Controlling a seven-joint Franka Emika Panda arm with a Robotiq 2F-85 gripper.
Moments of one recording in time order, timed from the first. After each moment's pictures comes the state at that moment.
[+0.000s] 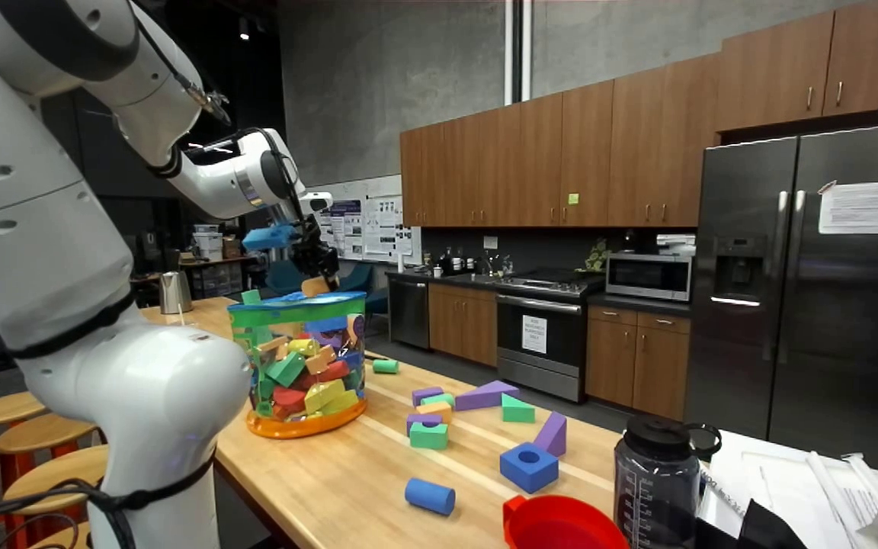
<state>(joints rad) 0.15 -0.43 0.31 -2.40 -0.15 2.33 0.60</state>
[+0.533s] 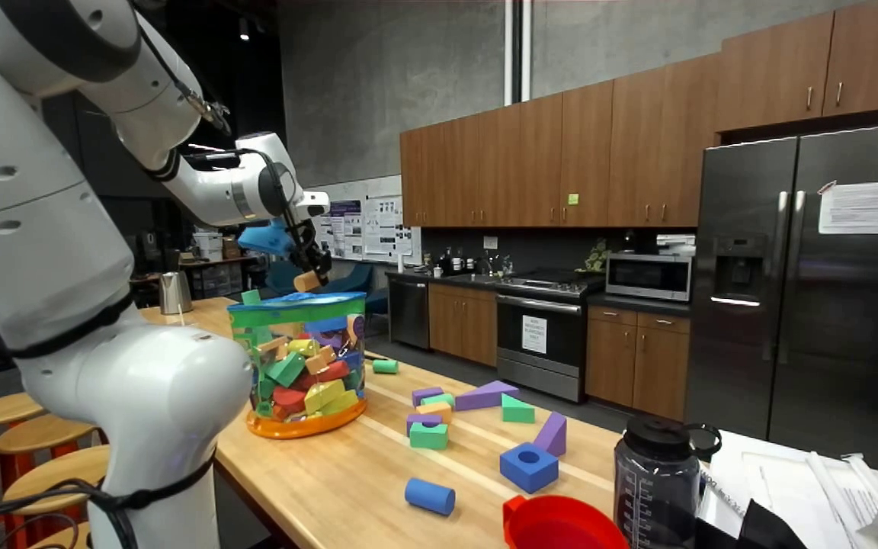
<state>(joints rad) 0.18 -0.43 0.31 -2.46 0.02 2.59 0.53</state>
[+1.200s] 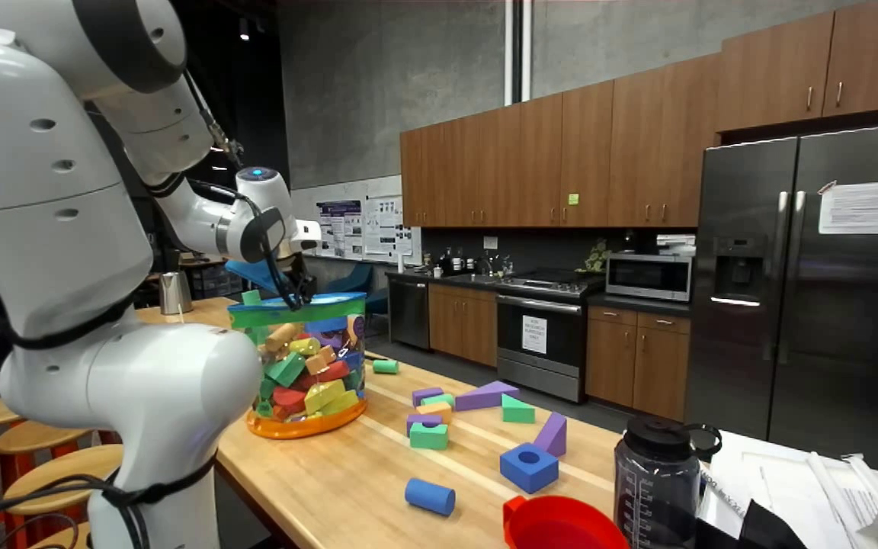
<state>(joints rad) 0.41 -0.34 0.20 -2.59 0.38 2.94 0.23</state>
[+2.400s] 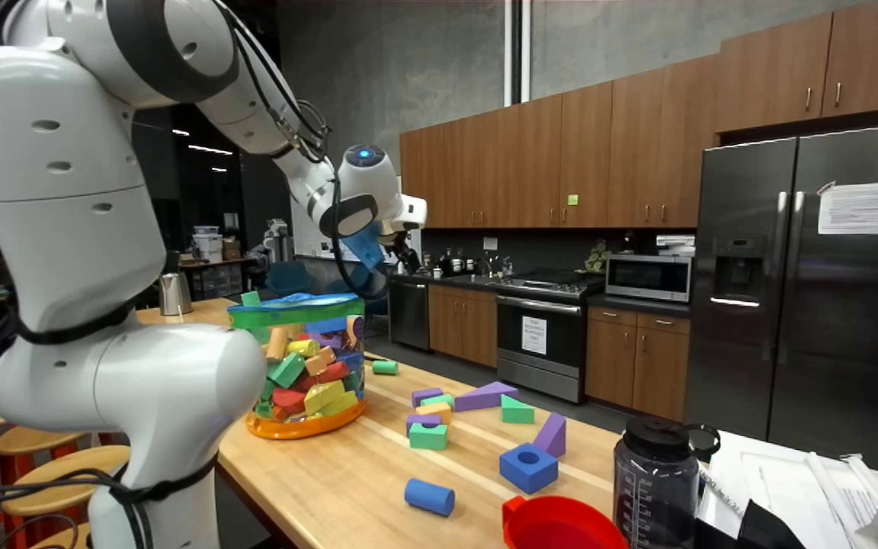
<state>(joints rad) 0.52 -0.25 -0.32 -2.38 0.70 2.98 -0.07</state>
